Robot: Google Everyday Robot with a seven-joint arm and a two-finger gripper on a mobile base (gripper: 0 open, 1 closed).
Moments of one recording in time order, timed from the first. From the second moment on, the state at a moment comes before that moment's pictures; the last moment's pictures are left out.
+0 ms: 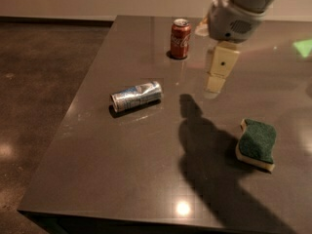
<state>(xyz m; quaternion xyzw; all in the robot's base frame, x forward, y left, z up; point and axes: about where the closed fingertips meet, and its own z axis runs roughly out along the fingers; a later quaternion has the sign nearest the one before) 0.526 -0.109 0.971 -0.69 0.70 0.02 0.17</state>
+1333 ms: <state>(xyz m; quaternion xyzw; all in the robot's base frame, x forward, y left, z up) 0.566 0.020 0.892 -0.80 0.59 0.02 0.11</state>
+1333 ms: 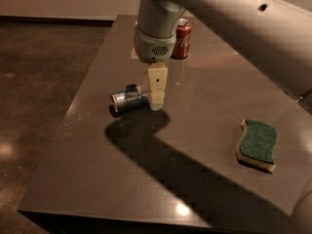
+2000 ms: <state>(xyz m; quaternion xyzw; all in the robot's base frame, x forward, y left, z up) 0.563 0.047 0.860 -0.82 0.56 0.01 0.08</state>
